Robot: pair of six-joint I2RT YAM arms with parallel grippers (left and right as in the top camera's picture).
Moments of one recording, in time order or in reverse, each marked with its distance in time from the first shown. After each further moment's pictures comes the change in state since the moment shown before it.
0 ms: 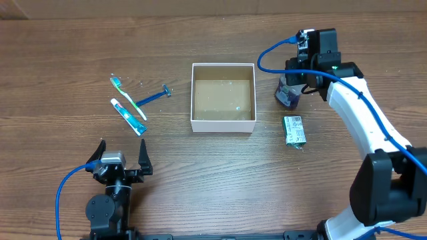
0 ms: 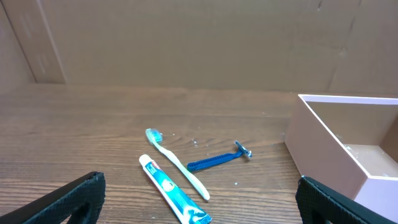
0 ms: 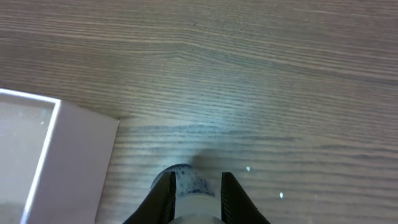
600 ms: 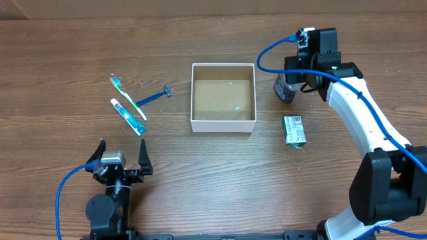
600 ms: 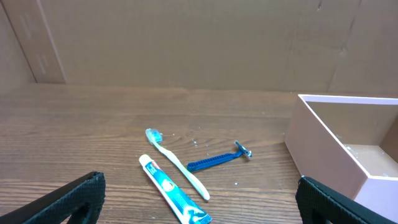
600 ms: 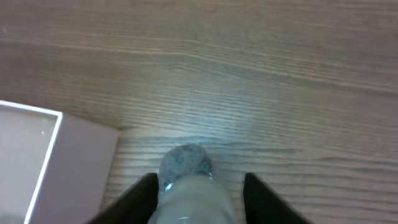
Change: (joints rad) left arm 0.000 0.000 0.000 0.000 0.000 0.000; right arm 0.000 0.019 -0.021 0.070 -0.004 0.000
